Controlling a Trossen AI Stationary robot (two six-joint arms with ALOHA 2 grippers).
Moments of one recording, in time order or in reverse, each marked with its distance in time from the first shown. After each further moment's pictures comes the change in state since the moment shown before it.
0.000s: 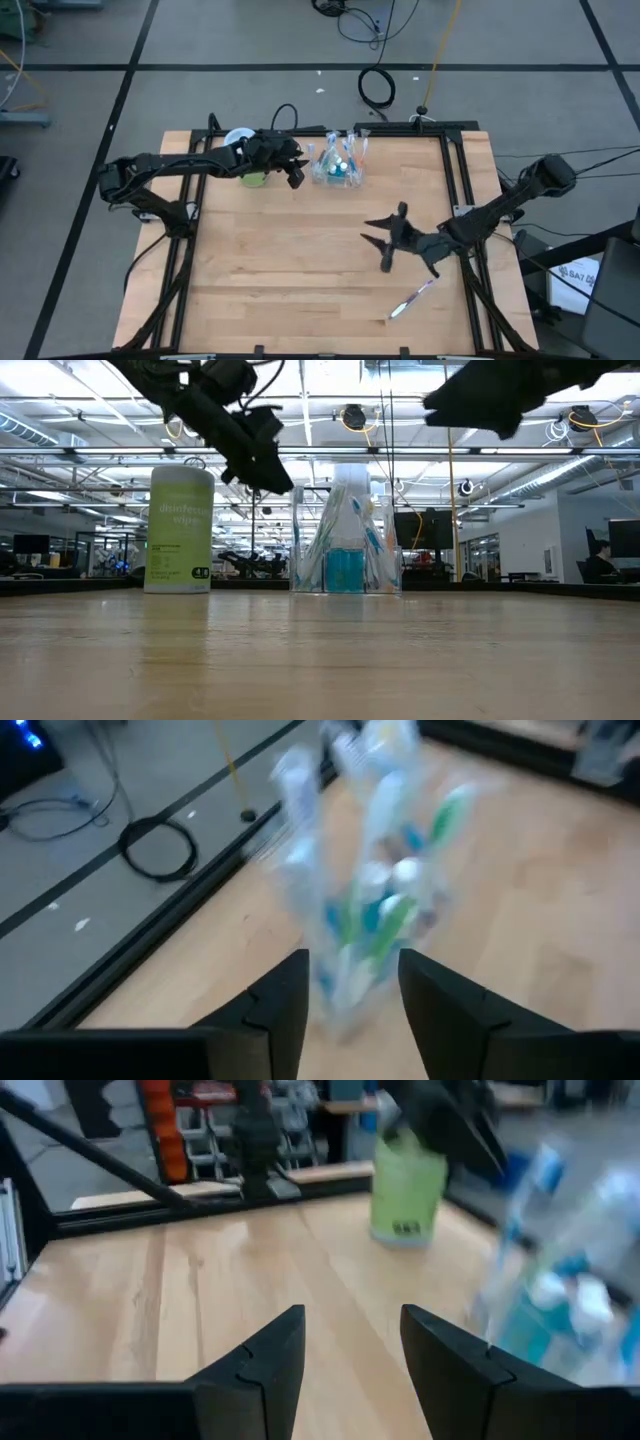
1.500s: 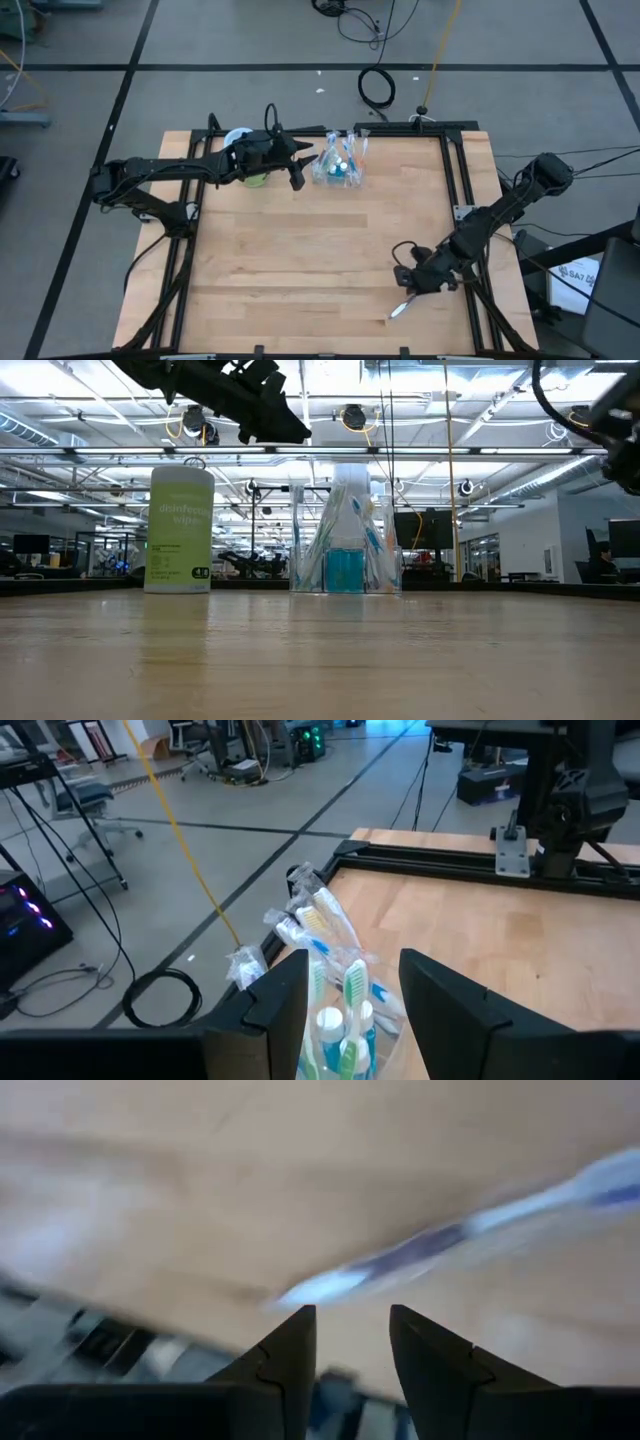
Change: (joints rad) left arm -0.091 -0.083 0.000 0.245 -0.022 0.214; right arm 0.162 0.006 0.034 -0.703 -0.966 2.008
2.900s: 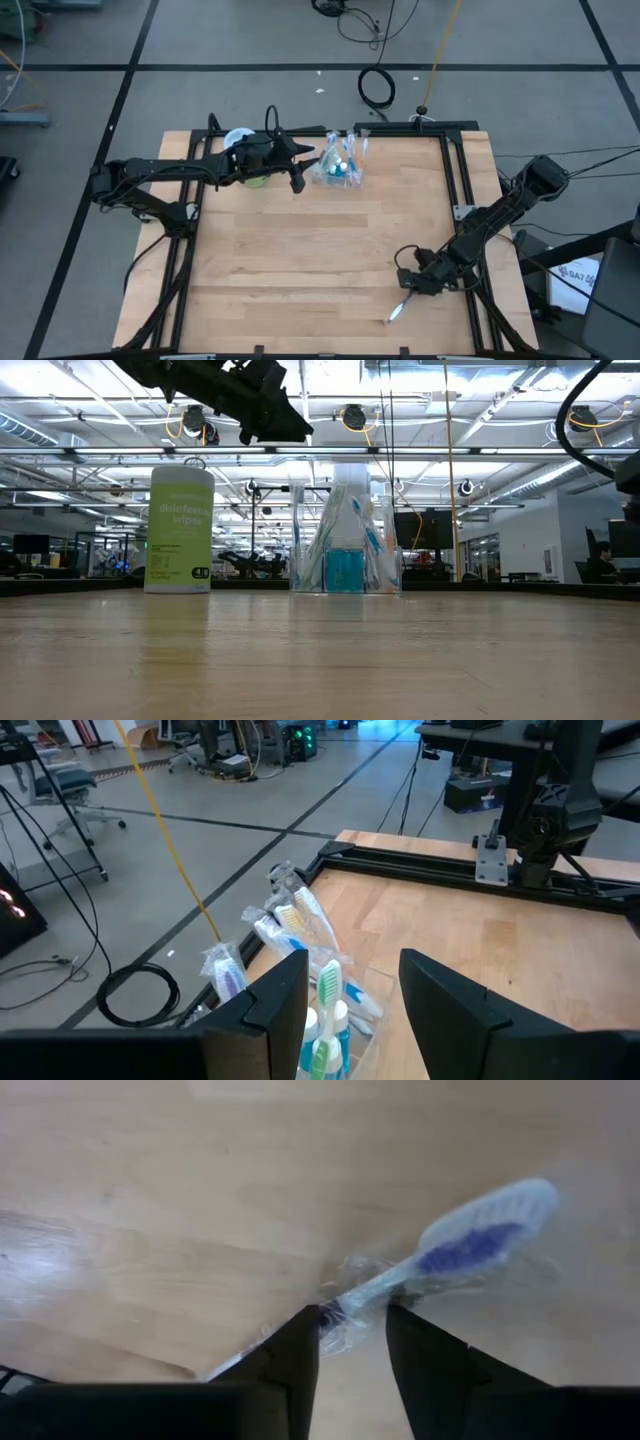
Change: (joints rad) left arm -0.020 0.000 0.000 -0.001 0.010 -0.061; right arm 0.049 0.104 -0.128 0.029 0.117 0.001
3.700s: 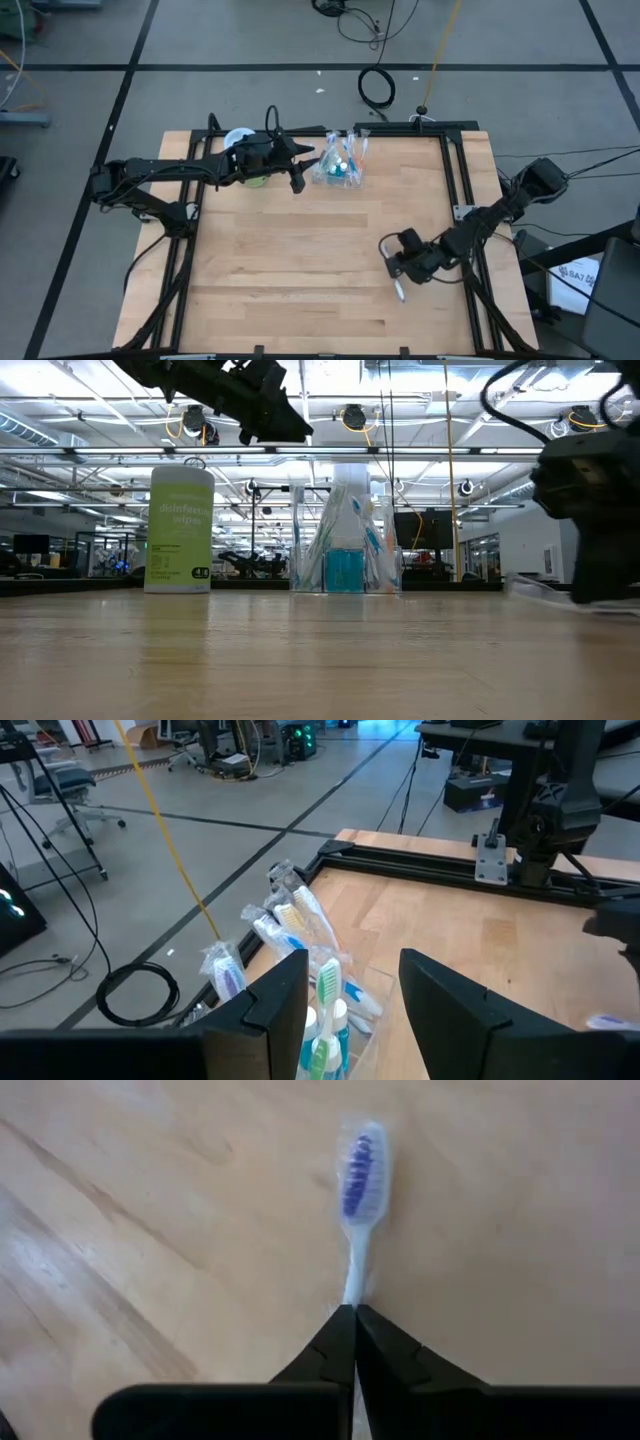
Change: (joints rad) left arm 0.000 0.000 0.000 -0.002 0.000 -0.001; right arm -0.111 0.005 -0.006 0.106 0.361 -0.553
